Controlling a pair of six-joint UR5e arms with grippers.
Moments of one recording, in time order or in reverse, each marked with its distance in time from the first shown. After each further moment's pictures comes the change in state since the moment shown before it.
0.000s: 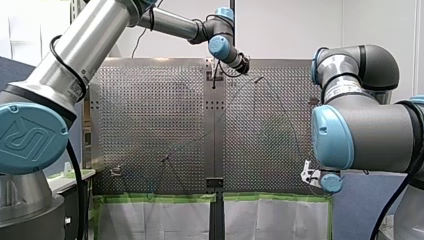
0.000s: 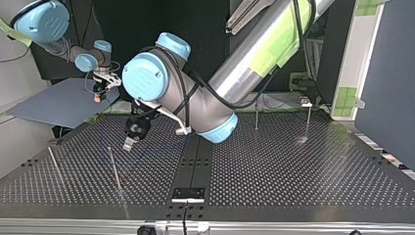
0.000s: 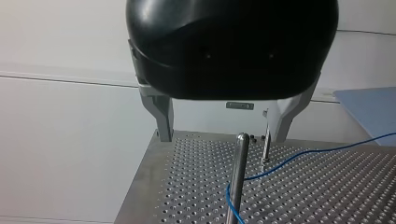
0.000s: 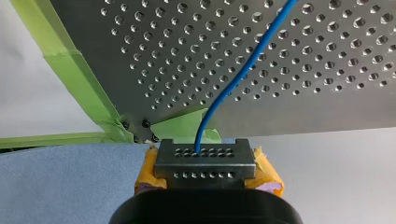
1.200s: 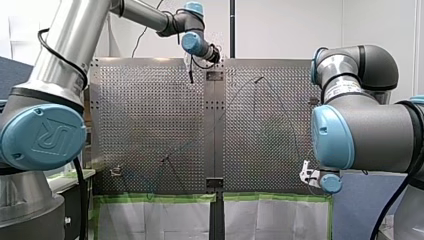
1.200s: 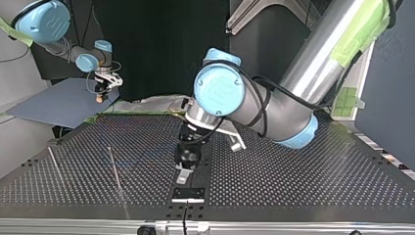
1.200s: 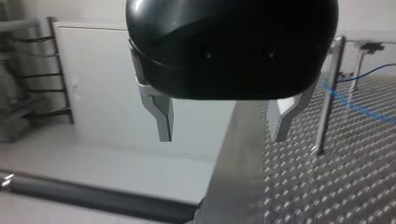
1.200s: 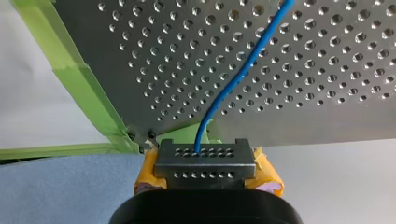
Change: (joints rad) left arm 0.203 0.217 -0.232 0.182 0.036 -0.178; right arm 0.007 0.001 0.000 0.003 -0.022 0.008
